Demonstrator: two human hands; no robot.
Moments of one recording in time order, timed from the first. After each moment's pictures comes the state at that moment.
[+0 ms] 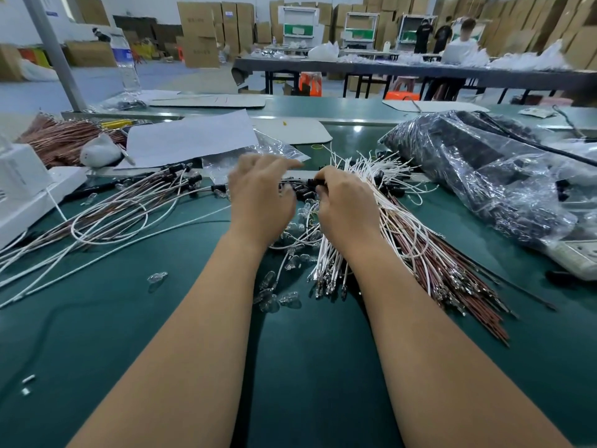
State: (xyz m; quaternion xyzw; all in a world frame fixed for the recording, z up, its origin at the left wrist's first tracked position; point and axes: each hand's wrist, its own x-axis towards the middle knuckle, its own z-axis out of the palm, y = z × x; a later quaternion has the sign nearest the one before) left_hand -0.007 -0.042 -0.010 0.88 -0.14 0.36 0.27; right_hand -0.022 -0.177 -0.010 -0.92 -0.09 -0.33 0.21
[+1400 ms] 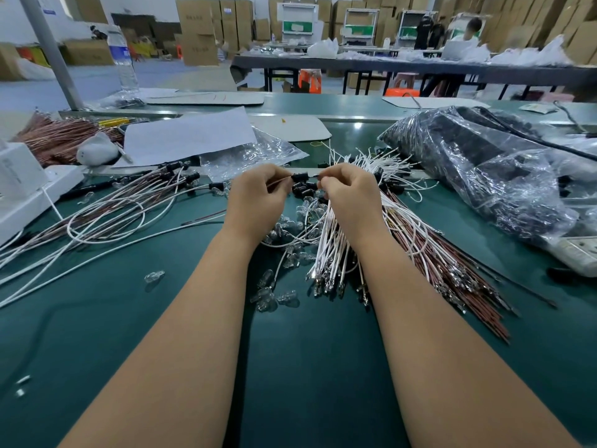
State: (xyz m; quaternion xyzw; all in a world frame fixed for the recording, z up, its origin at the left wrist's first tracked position) left_hand -0.004 -0.037 -0.014 0.84 -0.16 0.27 0.45; right_hand -0.023 -0.185 -0.005 -0.80 -0.02 -0.23 0.56
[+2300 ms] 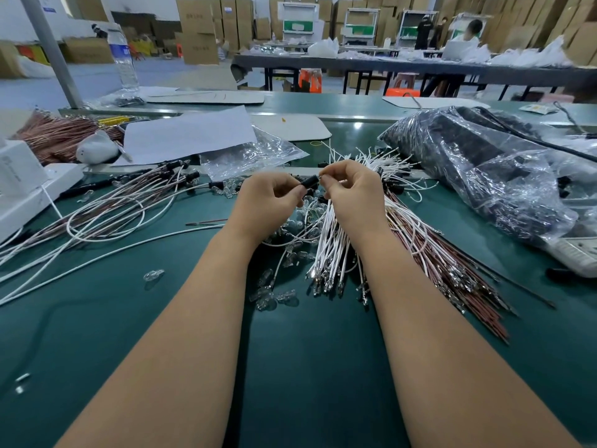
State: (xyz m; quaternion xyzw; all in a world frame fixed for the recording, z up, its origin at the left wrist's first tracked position) left_hand -0.010 -0.042 -0.013 0.84 -0.18 0.17 0.48; right_hand -0.021 -0.190 -0.007 -0.79 -0.05 -0.26 0.56
